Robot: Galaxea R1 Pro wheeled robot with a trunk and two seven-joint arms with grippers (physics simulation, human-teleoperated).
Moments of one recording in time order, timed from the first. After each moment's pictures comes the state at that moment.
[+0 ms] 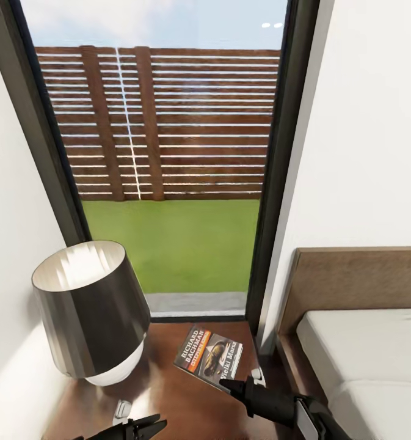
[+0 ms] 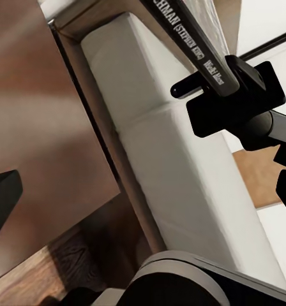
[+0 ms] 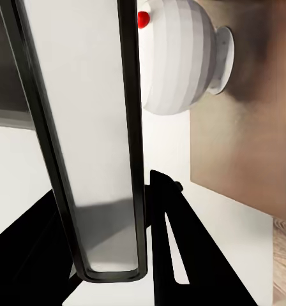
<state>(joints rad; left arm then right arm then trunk) -0.25 0.15 -0.02 -0.56 0.36 0.21 -1.26 -0.44 0.03 -0.26 -0.47 -0.16 0.73 1.17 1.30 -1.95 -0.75</state>
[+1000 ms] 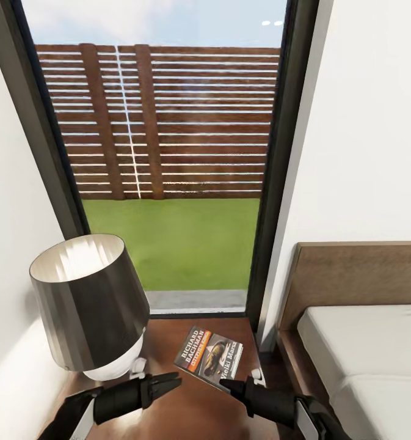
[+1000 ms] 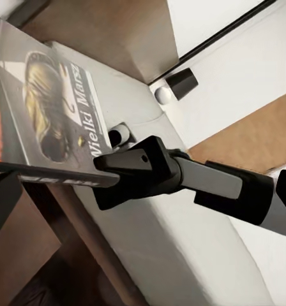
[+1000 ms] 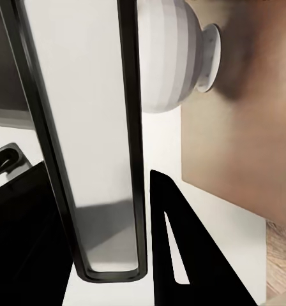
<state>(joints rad) -0.25 0.09 -0.01 -0.97 0.36 0.51 -1.27 -0.44 0.03 -0.26 -0.47 -0.16 0.73 1.17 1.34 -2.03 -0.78</state>
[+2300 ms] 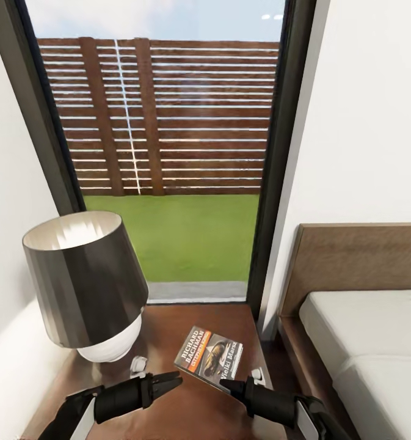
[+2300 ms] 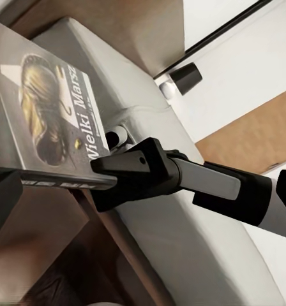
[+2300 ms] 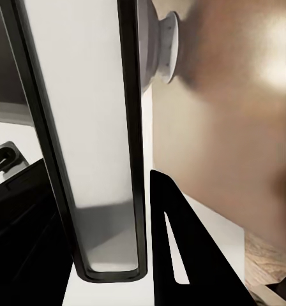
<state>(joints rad) -0.25 0.09 -0.02 -0.98 0.36 0.51 -1.27 -0.44 0.03 -0.26 -0.47 -0.16 0.73 1.17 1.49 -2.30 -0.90</state>
